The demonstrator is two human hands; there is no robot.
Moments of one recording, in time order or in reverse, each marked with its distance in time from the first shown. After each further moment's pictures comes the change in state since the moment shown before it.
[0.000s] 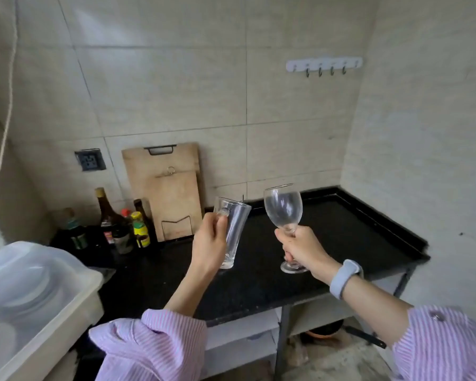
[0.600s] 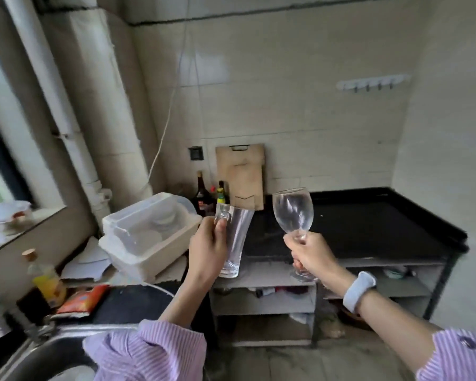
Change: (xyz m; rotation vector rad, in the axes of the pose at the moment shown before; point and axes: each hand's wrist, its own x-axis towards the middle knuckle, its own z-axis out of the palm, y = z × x) left_hand -0.312 0.160 -0.183 0.234 0.287 0.065; right_hand -0.336 -0.037 0.021 0.077 -0.177 -0.159
